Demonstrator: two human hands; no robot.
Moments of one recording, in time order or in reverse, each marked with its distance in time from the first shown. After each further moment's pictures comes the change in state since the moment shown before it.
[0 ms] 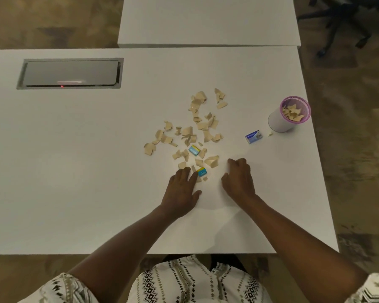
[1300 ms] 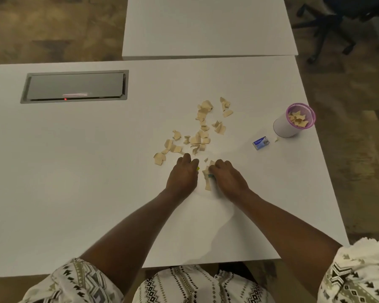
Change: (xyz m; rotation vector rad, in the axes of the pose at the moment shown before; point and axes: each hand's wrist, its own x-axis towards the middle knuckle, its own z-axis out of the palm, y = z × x) left_hand 0.048 -0.036 -0.051 -0.107 0.111 -0.045; right_hand 0.013 -0.054 0.012 -0.126 -0.076 -0.359
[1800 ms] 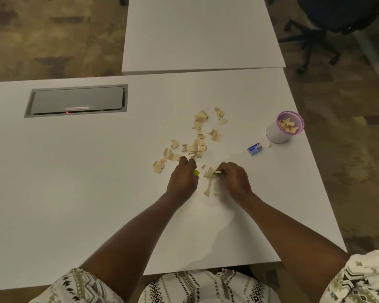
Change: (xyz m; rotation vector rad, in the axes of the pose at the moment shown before) left_hand 0.000 0.013 -0.017 -0.191 0.056 -0.058; right_hand -0.007 0.006 -0.025 0.311 0.216 0.265
